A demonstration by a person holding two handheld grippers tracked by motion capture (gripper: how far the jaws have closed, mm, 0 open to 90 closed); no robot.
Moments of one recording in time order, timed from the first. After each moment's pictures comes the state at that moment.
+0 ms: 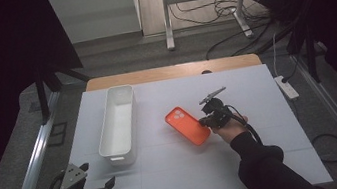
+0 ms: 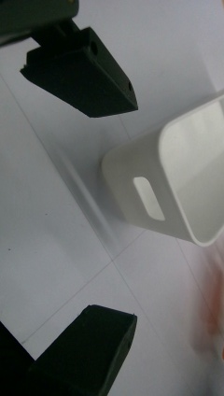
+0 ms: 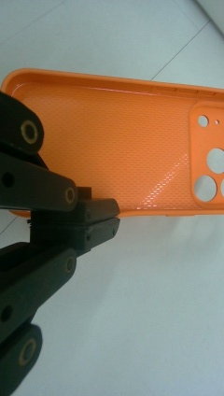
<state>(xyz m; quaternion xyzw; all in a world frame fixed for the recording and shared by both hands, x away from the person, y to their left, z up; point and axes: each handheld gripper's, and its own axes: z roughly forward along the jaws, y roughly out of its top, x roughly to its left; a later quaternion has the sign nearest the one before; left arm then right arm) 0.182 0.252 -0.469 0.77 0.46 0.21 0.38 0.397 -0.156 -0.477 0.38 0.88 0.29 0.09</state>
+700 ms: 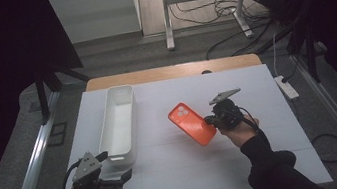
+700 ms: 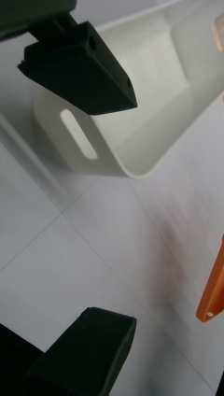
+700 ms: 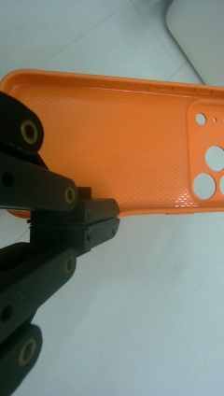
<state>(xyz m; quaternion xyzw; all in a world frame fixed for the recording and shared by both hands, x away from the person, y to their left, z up) 0.206 0.215 -0.458 0.78 0.40 0.18 0.44 0.370 -0.176 -0.452 0.36 0.86 0.34 0.12</state>
